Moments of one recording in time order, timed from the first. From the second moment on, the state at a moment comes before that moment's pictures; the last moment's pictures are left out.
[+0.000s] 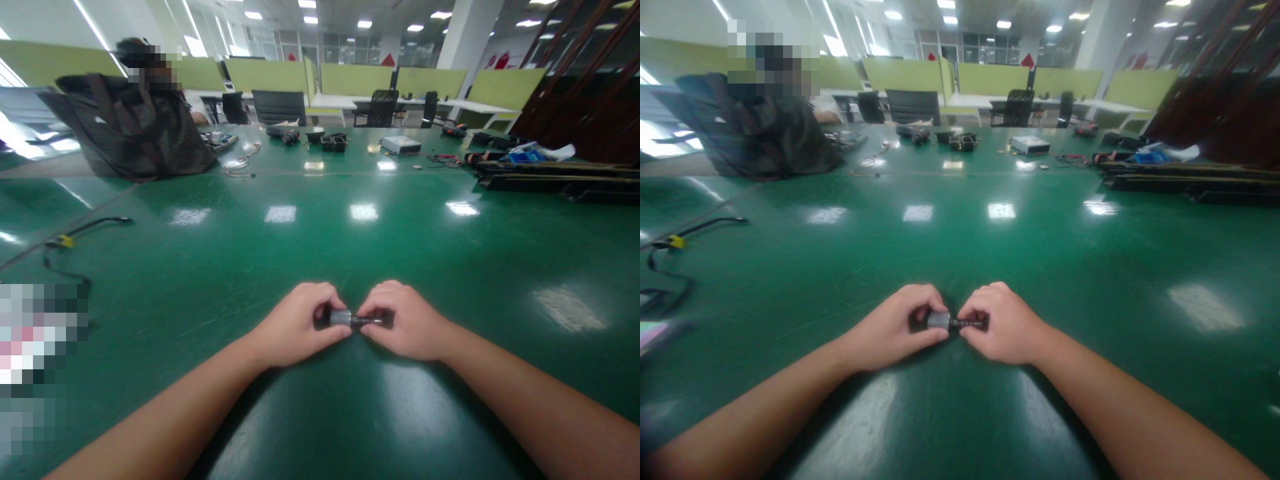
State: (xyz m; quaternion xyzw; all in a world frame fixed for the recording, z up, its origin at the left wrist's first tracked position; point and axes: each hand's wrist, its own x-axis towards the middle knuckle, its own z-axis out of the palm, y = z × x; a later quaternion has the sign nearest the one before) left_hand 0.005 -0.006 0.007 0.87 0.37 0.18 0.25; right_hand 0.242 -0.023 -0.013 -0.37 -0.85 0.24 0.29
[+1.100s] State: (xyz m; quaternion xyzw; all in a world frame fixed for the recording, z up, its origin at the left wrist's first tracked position) left_hand 0.004 -0.006 0.006 0.87 0.38 0.18 0.26; right_hand 0.275 -0.007 -0.007 -0.39 -0.85 0.26 0.24
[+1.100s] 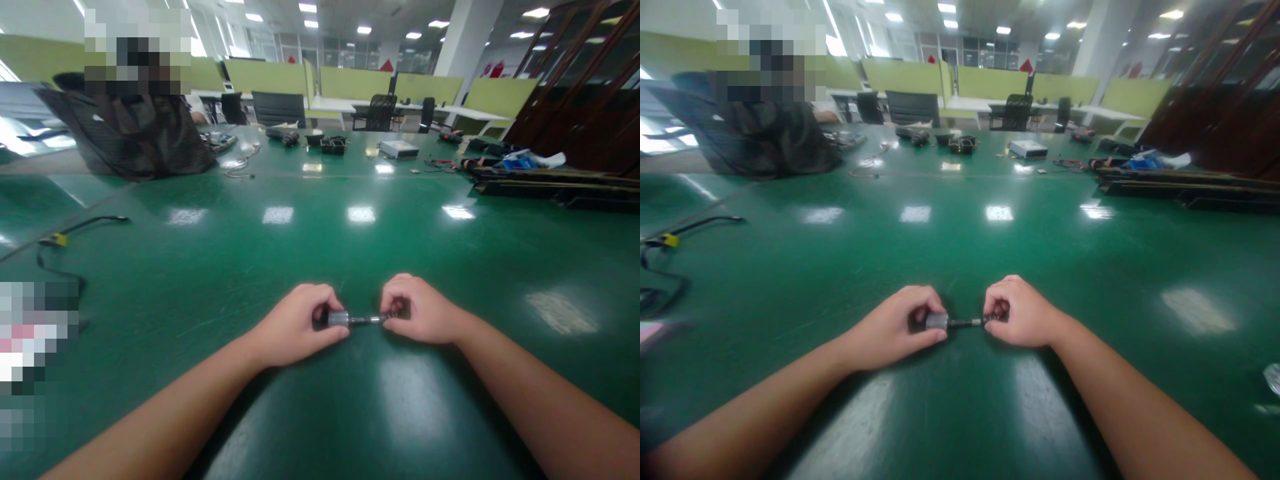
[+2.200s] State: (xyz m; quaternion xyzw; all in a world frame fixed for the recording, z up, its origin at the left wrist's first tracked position) left_hand 0.007 -0.007 0.009 0.88 0.37 0.18 0.24; right_hand 0.238 -0.023 -0.011 -0.37 -0.86 0.24 0.27
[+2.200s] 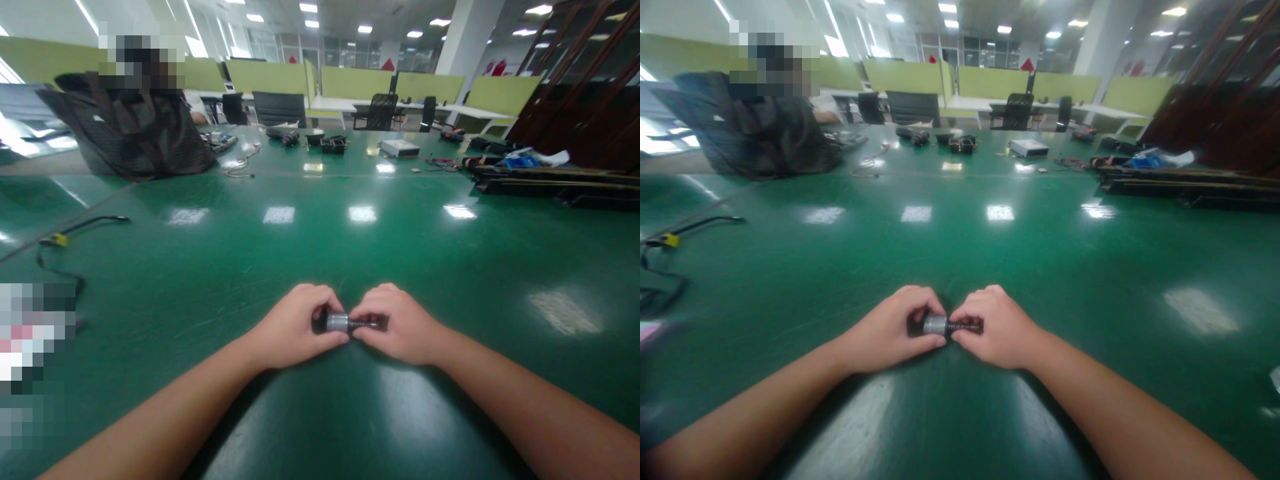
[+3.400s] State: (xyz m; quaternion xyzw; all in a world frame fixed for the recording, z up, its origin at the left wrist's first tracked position) left_hand 0.005 -0.005 0.007 0.88 0.36 0.19 0.25; right_hand 0.242 -0.021 -0.013 -0.36 -0.85 0.24 0.30
